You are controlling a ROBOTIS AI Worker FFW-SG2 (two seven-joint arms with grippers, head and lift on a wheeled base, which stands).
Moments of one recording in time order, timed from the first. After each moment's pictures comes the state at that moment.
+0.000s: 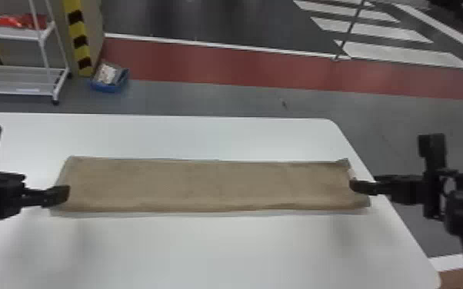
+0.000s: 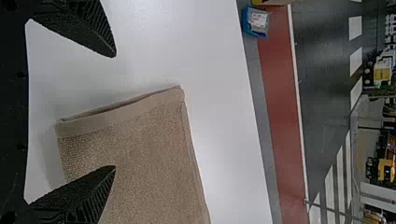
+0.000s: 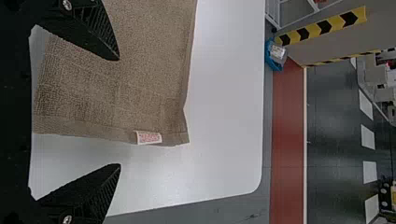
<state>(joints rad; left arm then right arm) -0.09 0.12 0.12 -1.82 -0.34 0.96 -0.71 -0.19 -0.42 -0.44 -1.43 0.22 0.78 0.95</state>
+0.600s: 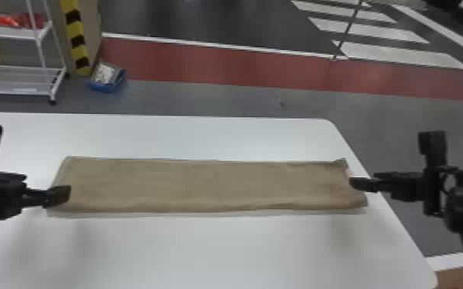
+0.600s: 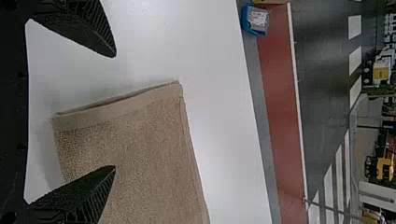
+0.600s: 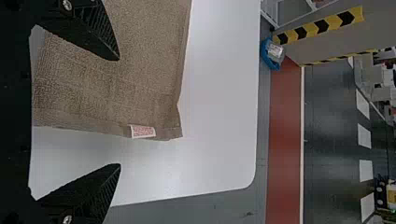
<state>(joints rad) -0.09 0.11 0.12 -1.82 -0.34 0.96 -0.70 -0.20 -0.44 -0.44 -1.43 0.21 0.78 0.95</state>
